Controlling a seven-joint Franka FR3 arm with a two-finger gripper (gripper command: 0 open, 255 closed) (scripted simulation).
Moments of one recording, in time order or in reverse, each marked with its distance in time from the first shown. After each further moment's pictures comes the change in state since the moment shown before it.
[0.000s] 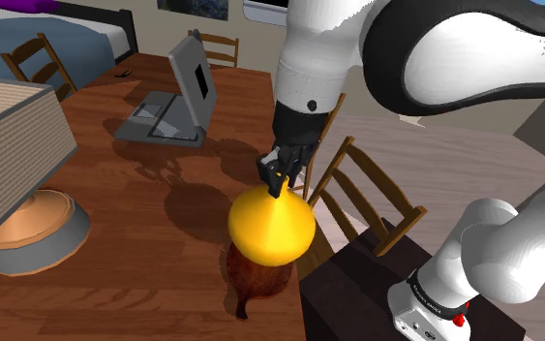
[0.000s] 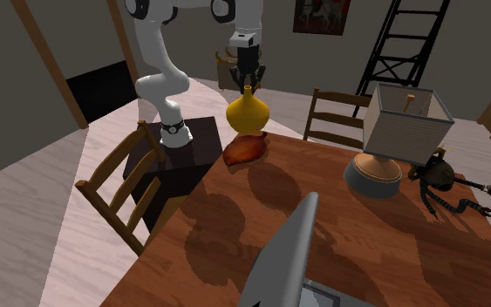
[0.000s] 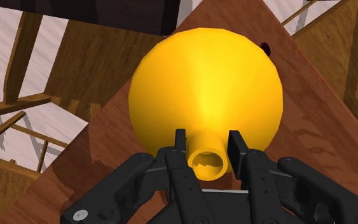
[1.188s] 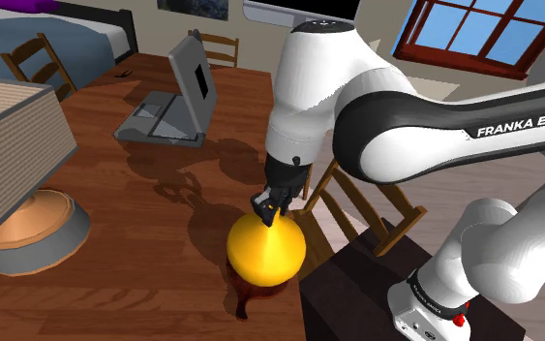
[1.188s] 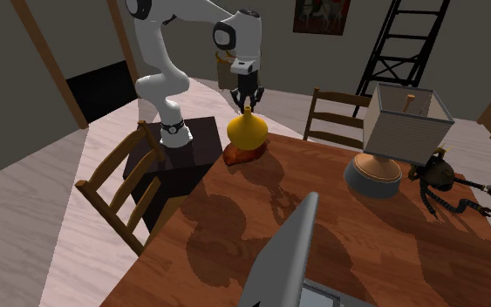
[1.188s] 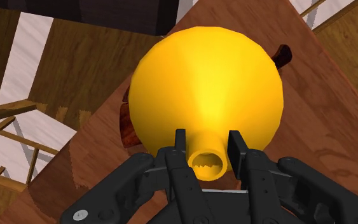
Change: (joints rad) arm 0.006 0.023 0.024 -0.195 0.004 0.217 0.005
